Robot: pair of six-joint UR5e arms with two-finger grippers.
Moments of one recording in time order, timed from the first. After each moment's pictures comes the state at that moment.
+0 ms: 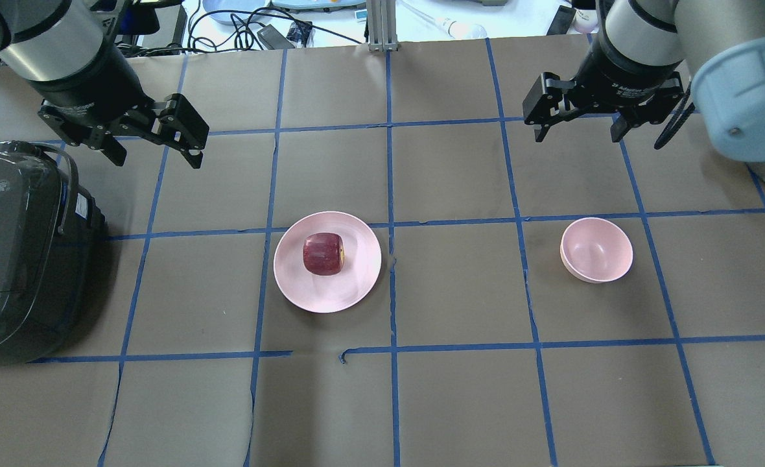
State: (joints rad) left arm -1.55 -1.50 -1.57 -1.61 1.59 0.10; right arm 1.58 -1.62 1.64 -1.72 -1.57 0.06
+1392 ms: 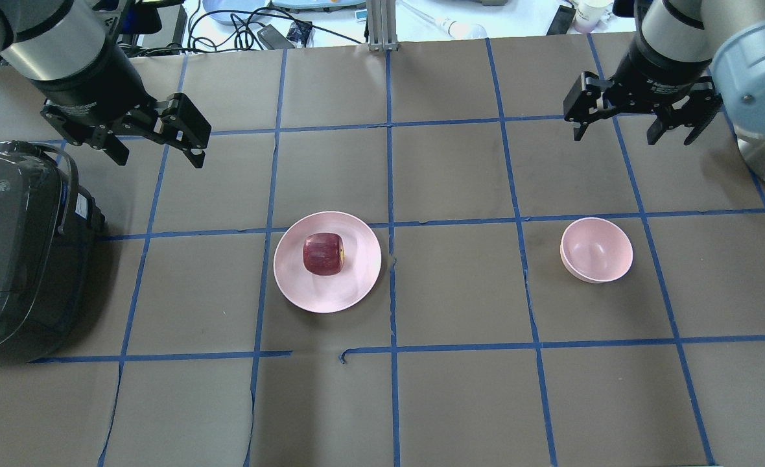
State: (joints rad) left arm -1.55 -1.50 -1.56 -1.61 1.59 0.10; right arm 1.43 -1.54 1.64 -1.72 -1.60 -0.02
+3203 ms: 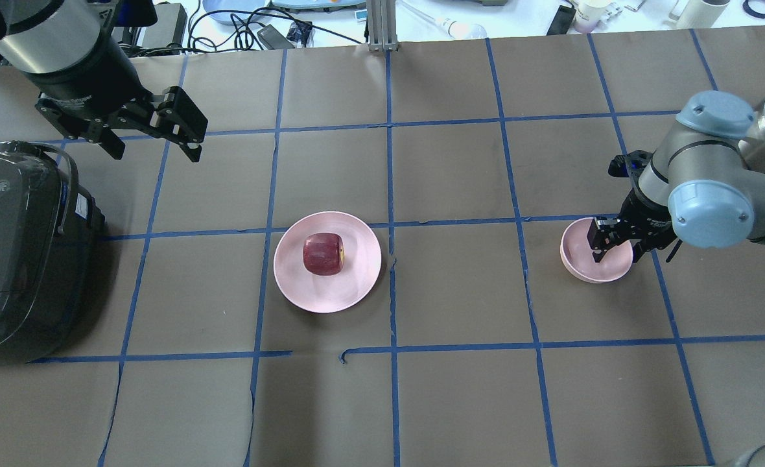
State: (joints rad) left arm -1.55 -1.51 -1.54 -1.61 1.59 0.10; right arm 1.23 -1.31 2.04 -2.09 -1.59 -0.31
